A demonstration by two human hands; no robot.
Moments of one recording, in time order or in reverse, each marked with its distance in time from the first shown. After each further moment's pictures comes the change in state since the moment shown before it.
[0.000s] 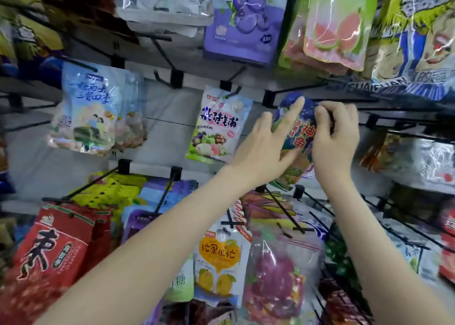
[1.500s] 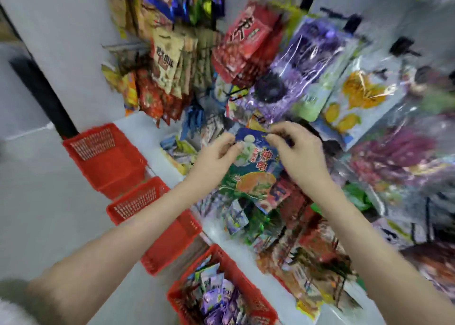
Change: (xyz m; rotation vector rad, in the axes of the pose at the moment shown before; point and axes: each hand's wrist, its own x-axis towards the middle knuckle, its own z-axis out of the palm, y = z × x) left_hand -0.402 0.125 -0.059 -0.316 0.272 -1.232; right_hand -0.301 -0.114 -0.056 0.563 -1.187 0.063
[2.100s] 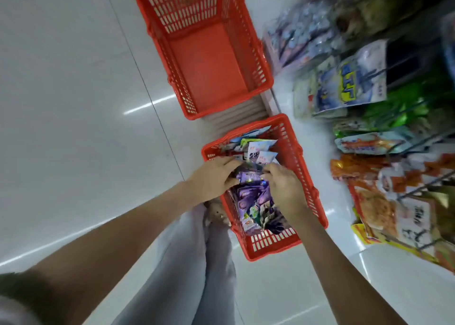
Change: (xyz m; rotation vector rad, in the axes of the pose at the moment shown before) left_hand -0.291 -0.490 0.090 0.597 -0.419 -0.507; right_hand -0.382 0.286 0.384 -0.107 -0.914 0.125
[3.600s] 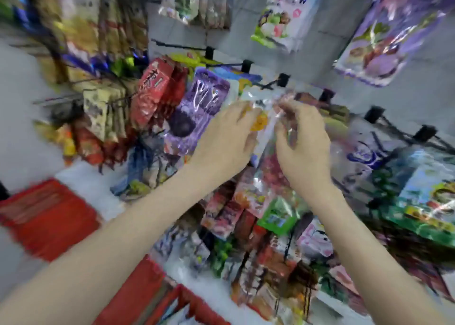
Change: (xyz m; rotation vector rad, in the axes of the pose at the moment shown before) left_hand -0.065 0.577 -0.416 0.288 0.849 1.018; right_hand -0.231 -0.206 -0.621 -0.154 1.406 -0.144
